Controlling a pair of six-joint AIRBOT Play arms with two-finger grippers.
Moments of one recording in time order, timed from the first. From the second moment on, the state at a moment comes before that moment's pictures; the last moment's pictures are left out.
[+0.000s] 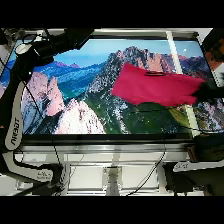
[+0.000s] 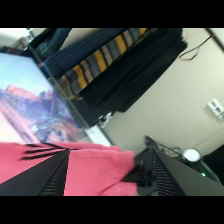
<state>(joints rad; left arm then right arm) -0.07 -1.62 1.68 -0.06 -1.04 -0.80 -0.78 -1.58 1.45 -1.03 1.38 1.40</state>
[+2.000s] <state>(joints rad) 0.04 -1.19 1.68 0.02 -1.13 -0.71 -0.52 -1.51 2.08 -0.52 1.61 1.61</state>
